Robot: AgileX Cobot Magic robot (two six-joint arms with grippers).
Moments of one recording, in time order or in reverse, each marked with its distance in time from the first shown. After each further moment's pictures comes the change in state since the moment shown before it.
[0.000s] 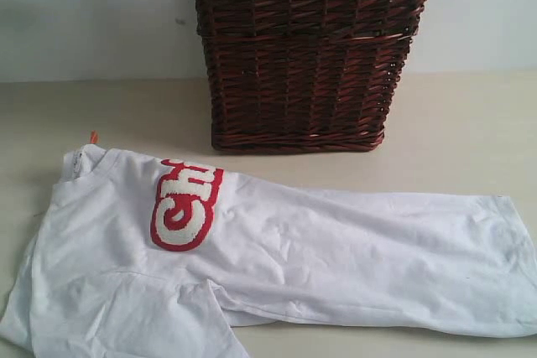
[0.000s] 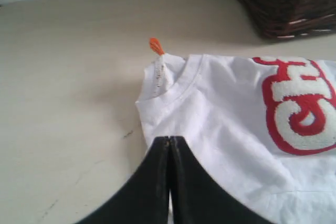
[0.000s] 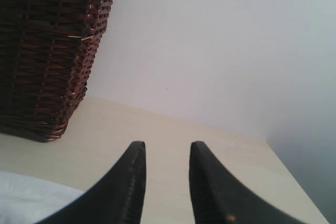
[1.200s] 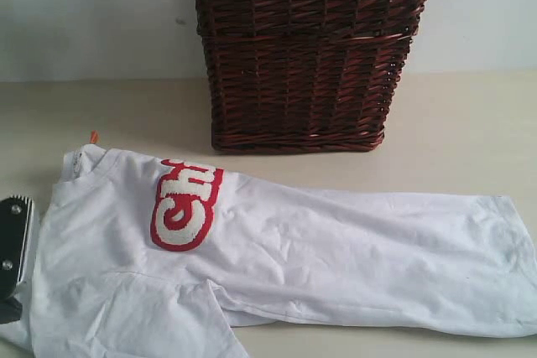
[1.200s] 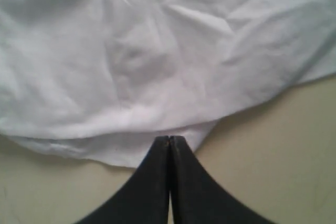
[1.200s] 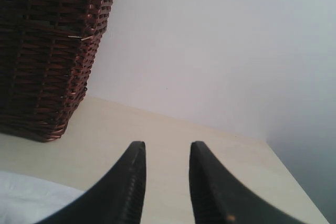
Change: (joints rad) left arm -0.076 0.422 -0.025 0.013 0.274 1.103; right arm 0.000 0.000 0.000 0.000 0.000 0.000
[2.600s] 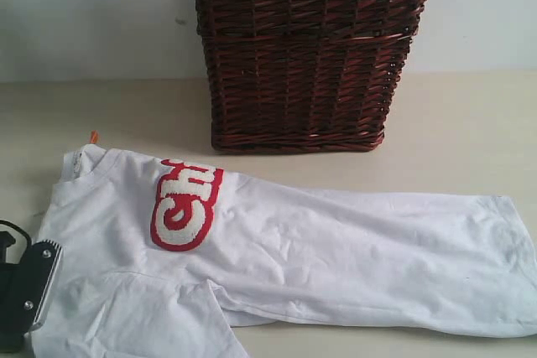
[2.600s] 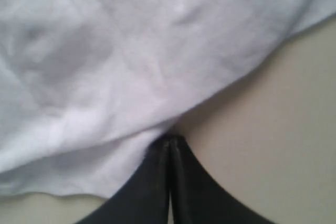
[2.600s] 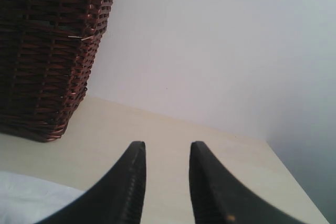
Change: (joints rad) left arm 0.000 0.248 -0.005 0.114 -0.082 0.066; right arm 0.000 0.000 0.000 0.000 0.000 0.000
